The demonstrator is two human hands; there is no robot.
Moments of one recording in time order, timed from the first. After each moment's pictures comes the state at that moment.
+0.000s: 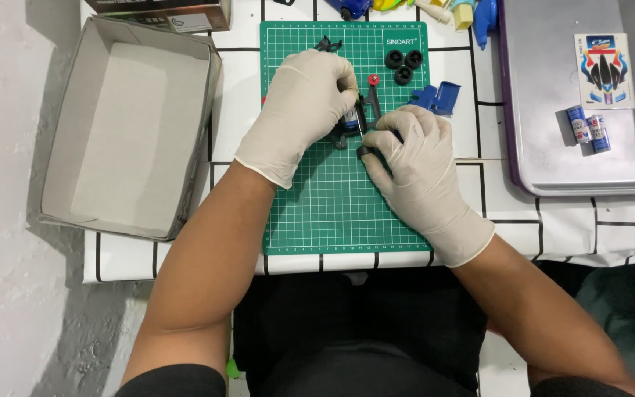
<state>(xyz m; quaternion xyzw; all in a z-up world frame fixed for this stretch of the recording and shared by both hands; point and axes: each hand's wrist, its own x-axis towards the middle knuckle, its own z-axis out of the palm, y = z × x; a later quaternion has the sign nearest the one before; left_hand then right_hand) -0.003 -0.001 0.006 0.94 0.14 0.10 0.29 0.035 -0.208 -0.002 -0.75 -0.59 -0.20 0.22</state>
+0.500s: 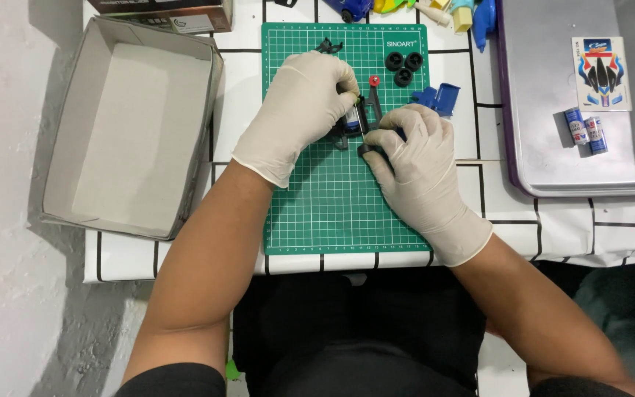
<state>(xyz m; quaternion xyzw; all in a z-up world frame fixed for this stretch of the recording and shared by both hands) -0.003 0.006 -0.001 0.95 0.09 0.13 0.27 0.034 -0.207 -0.003 -0.76 -0.58 -0.19 0.23</state>
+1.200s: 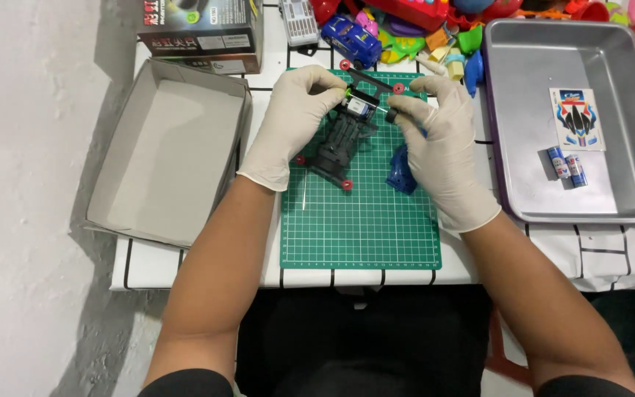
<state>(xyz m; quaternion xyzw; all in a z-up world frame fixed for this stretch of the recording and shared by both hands) -0.018 0.035 0.013 0.76 0.17 0.25 0.57 0.082 -0.179 0.029 -0.72 -0.56 -0.20 0.36</state>
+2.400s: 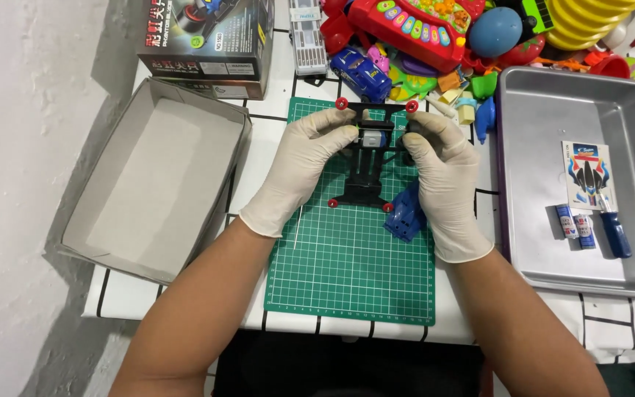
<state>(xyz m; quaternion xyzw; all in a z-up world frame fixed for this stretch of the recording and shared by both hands) -0.001 0.018 -0.024 0.54 0.14 0.28 0.78 0.110 -0.148 0.005 -0.64 -0.34 0.08 0.69</state>
